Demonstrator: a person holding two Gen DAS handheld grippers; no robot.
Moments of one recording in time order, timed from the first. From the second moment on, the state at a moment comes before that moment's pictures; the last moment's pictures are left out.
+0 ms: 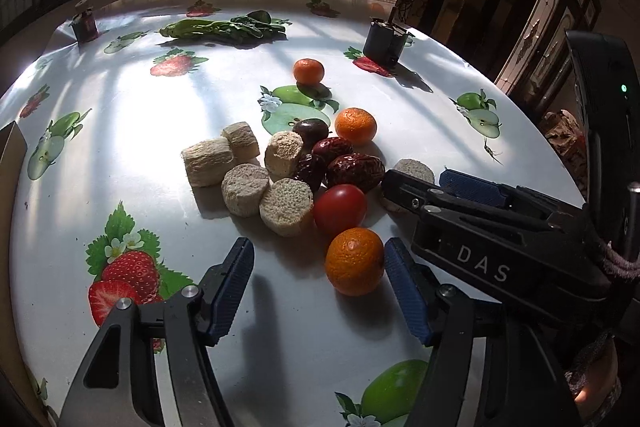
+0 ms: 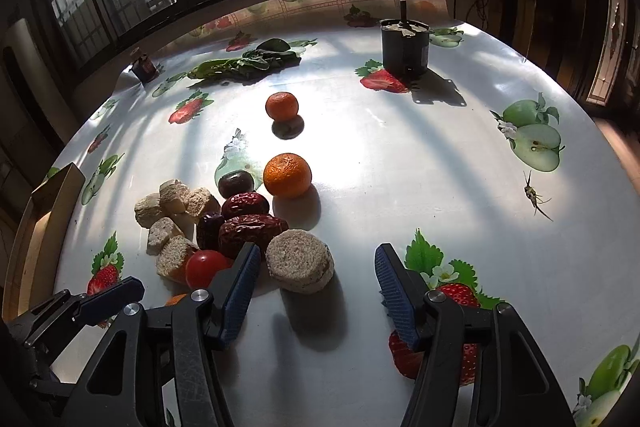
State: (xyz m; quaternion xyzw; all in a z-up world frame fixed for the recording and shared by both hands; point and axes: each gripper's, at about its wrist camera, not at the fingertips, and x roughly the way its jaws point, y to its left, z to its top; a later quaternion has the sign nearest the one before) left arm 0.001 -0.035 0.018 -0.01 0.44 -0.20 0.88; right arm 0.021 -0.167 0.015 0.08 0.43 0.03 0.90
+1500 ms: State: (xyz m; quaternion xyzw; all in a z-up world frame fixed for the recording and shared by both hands) left arm 0.052 0.355 0.126 -0.15 0.39 0.03 0.91; right arm 0.066 0.141 0.169 0.00 0.38 0.25 0.89
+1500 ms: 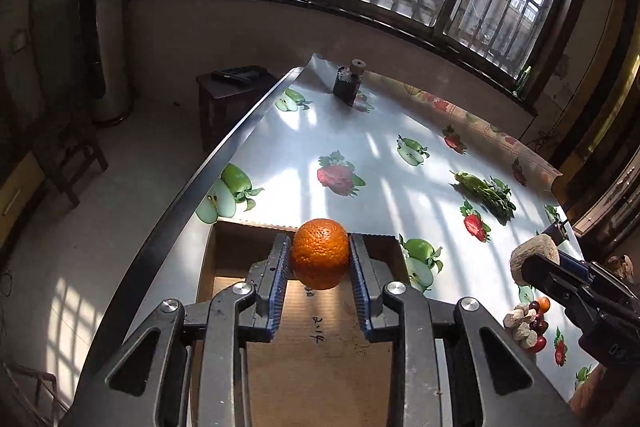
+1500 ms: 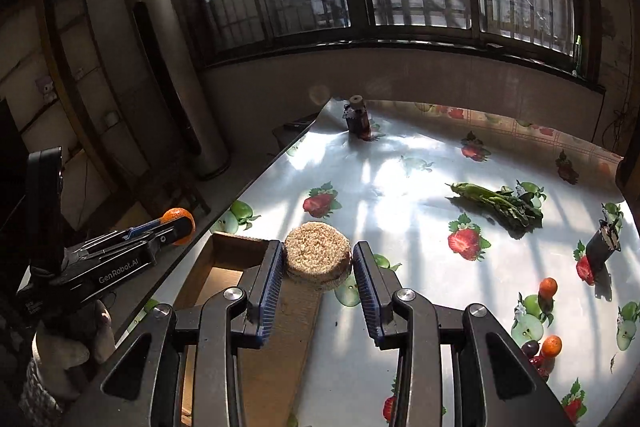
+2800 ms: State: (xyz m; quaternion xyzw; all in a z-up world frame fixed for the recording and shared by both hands) left arm -0.081 0.311 0.167 -0.09 0.25 0.14 0.95; right arm 0.001 0.159 0.007 -0.06 0.50 0.22 0.84
